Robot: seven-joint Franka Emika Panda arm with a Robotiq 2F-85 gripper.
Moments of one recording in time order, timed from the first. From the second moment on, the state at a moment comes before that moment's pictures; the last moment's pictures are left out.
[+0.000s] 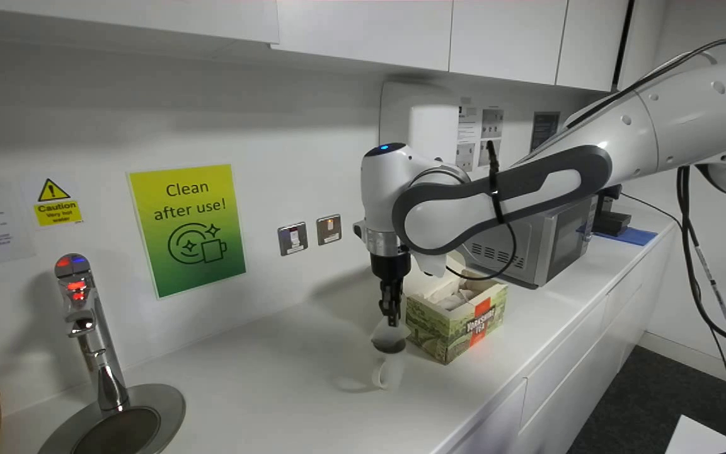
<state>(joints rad) 0.28 0.22 0.22 -1.73 -0.20 1.95 -0.09</state>
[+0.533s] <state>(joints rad) 0.27 0.22 0.22 -1.74 -0.18 1.95 -0.09</state>
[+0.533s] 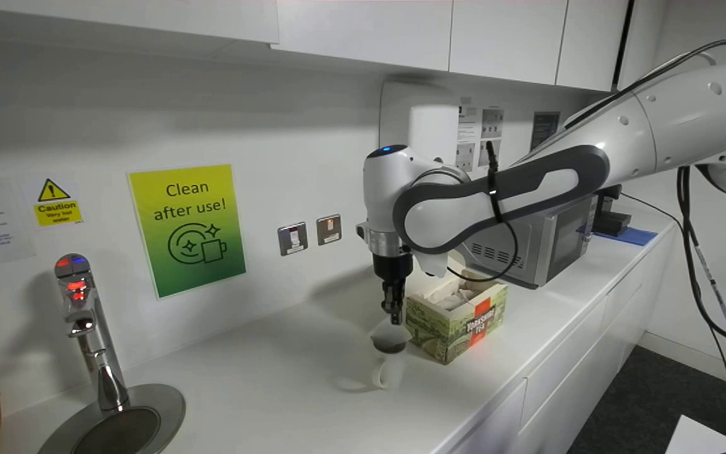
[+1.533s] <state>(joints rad) 0.26 0.23 0.21 -1.77 -0.18 1.95 -0.09</state>
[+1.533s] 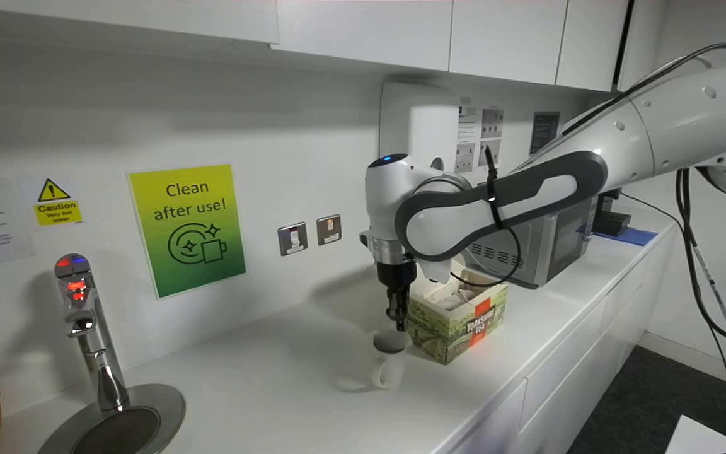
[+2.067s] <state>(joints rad) 0.28 0.23 0.22 -1.78 -0.18 1.95 -0.09</state>
